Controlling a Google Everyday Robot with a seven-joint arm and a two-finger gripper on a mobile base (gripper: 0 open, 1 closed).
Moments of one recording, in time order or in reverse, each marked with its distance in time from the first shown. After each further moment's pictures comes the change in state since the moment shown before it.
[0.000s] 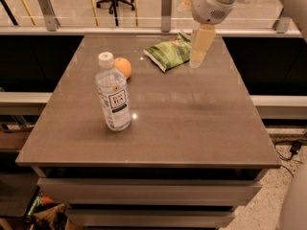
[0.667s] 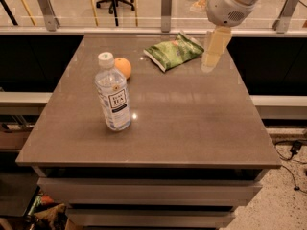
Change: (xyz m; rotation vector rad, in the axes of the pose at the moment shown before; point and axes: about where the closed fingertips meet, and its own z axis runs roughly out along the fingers) arm 0.014 0.027 -0.030 0.016 -0.005 0.037
